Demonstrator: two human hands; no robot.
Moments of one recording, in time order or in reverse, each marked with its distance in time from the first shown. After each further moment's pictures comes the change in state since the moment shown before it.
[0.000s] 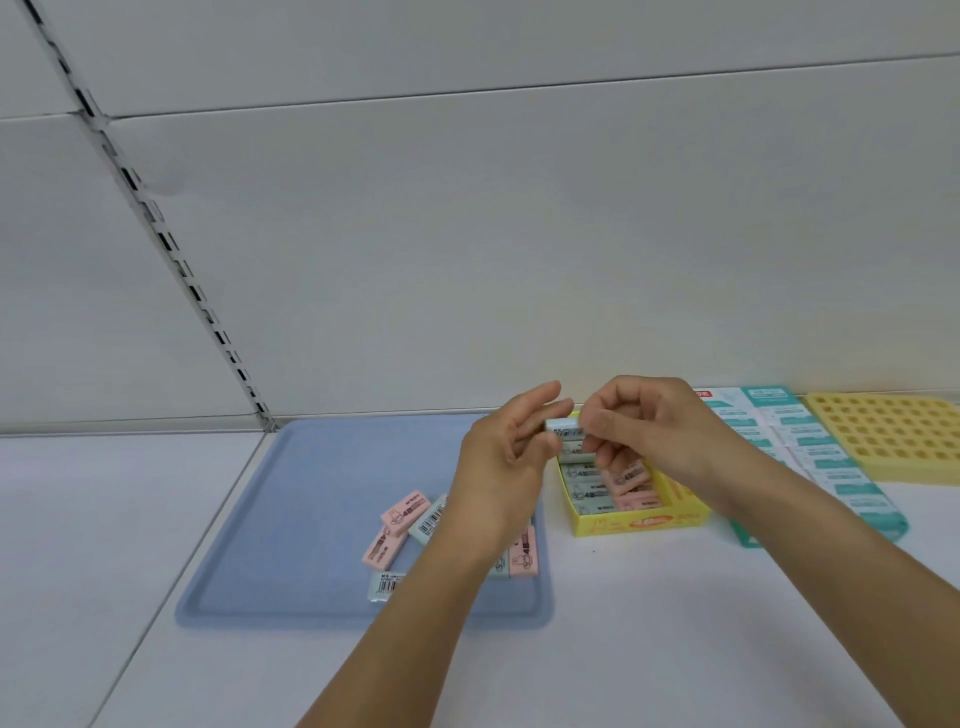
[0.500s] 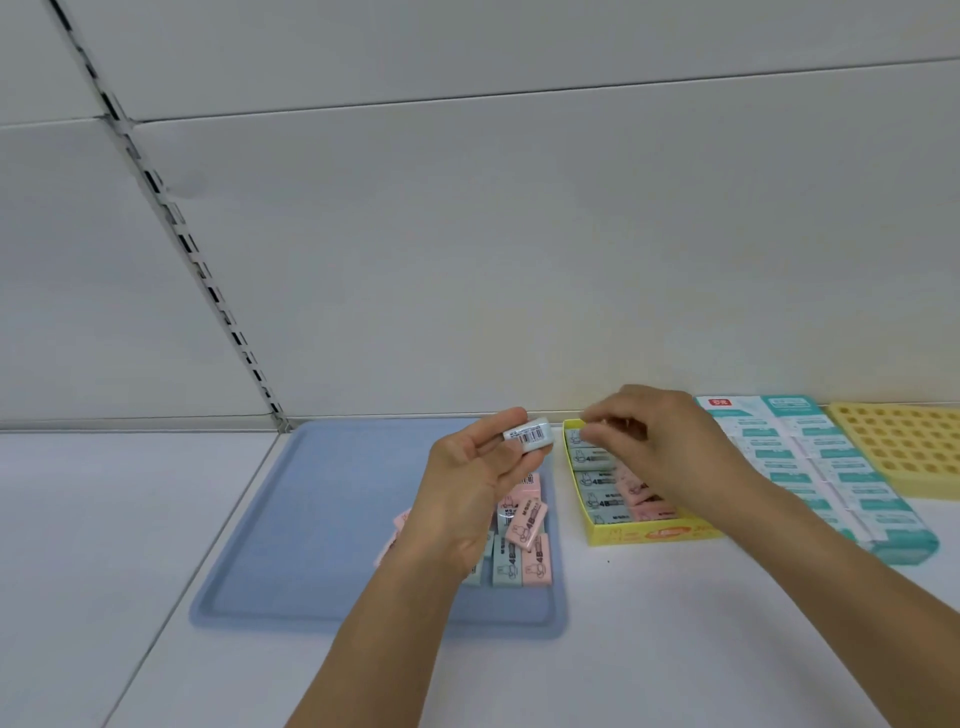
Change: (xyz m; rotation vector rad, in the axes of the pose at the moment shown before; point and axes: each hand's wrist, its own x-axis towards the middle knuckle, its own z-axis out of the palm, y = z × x) left_hand 0.001 -0.005 -0.025 -0.562 0.137 -0.288; right_hand 0.014 0.017 0.005 -0.723 0.153 -0.301
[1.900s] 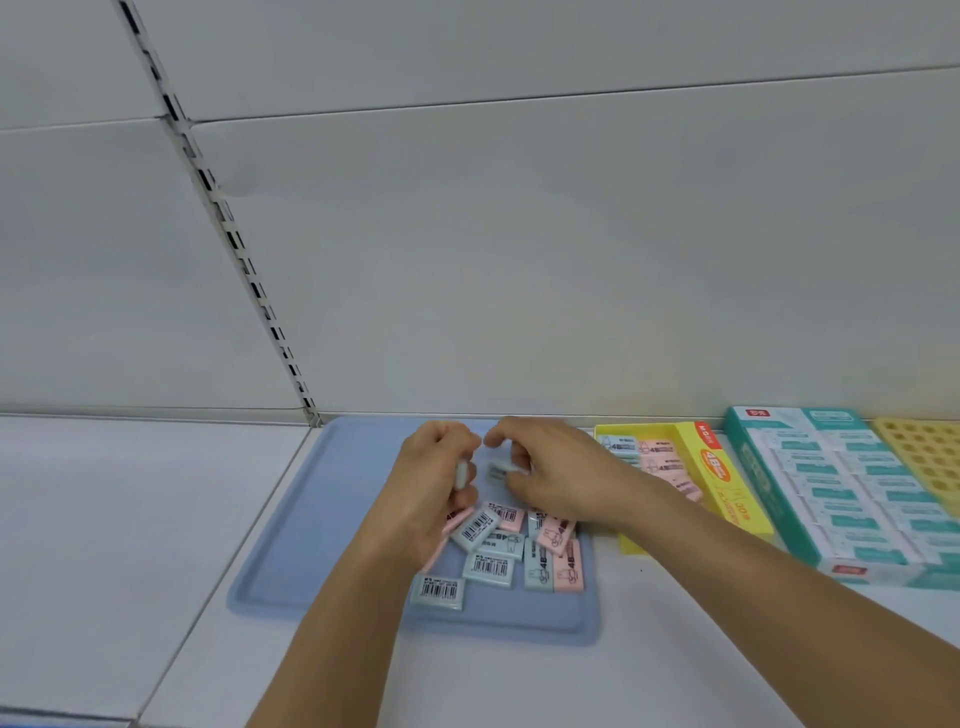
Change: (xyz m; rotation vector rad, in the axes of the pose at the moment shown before) left_hand 0.005 0.022 -0.051 0.248 0.170 -0.028; right_hand 0.034 -0.062 0.067 -0.031 -0.417 -0.141
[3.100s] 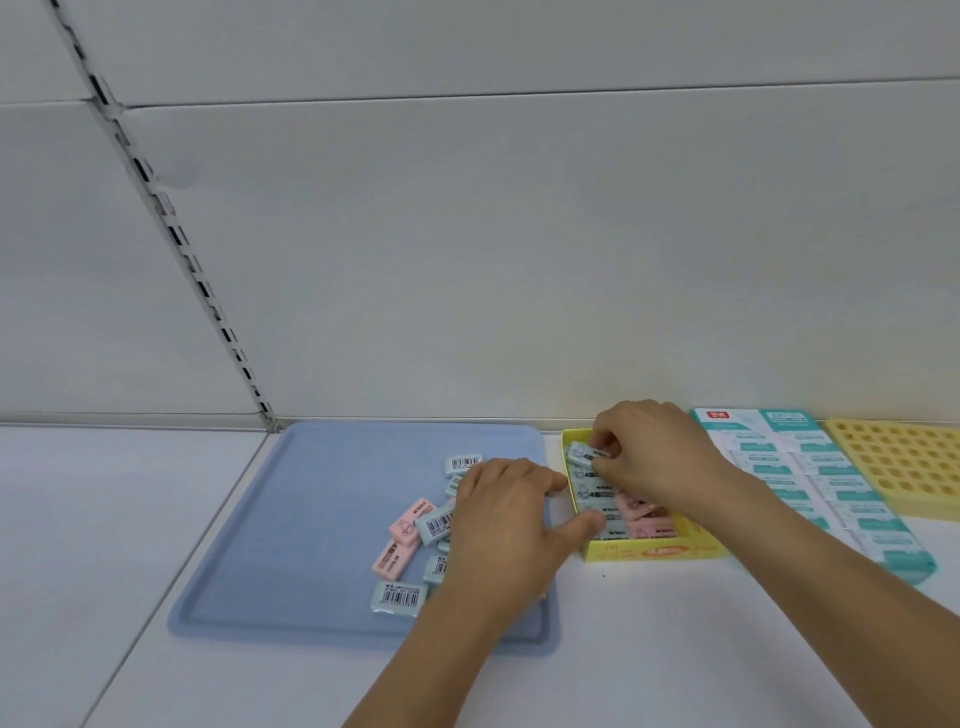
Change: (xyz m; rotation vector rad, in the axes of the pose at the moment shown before) left_hand -0.012 -0.047 0.069 1.200 -0.127 0.574; right_hand -0.039 0.062 -0.045 -0.415 0.153 0.278
